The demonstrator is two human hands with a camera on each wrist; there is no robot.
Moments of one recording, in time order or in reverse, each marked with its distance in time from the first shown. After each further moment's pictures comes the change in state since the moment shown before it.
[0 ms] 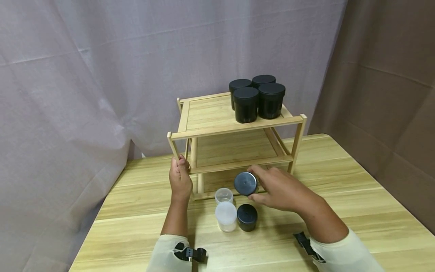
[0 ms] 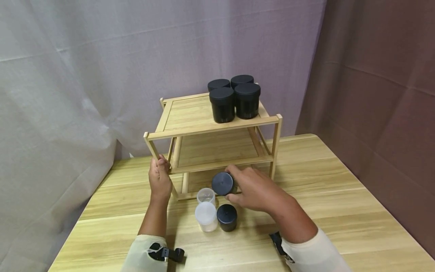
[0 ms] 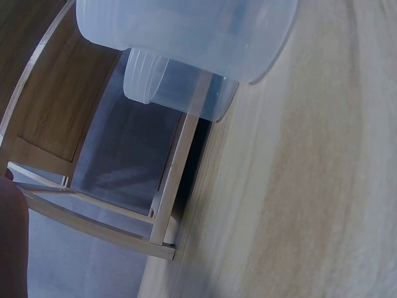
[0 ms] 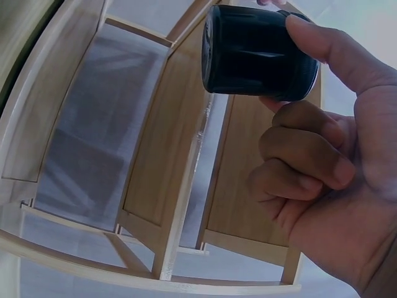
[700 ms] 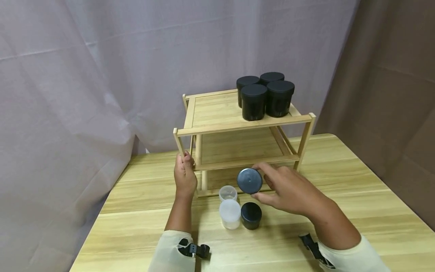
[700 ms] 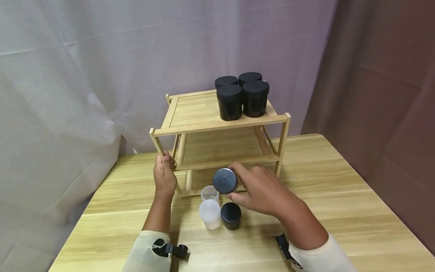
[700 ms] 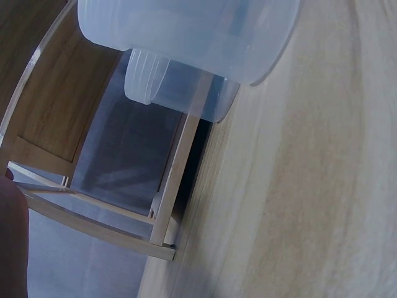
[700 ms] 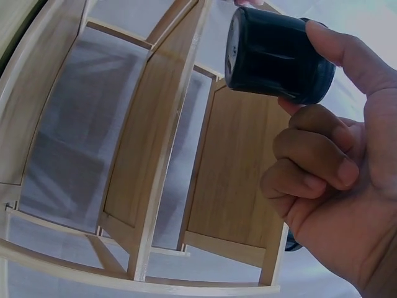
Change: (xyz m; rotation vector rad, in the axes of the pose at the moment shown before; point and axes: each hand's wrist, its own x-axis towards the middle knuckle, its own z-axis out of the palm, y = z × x) left_hand 0.003 -0.002 -0.001 -0.022 -0.021 0.016; right_hand -0.007 -0.017 -0.009 -0.016 0.073 -0.027
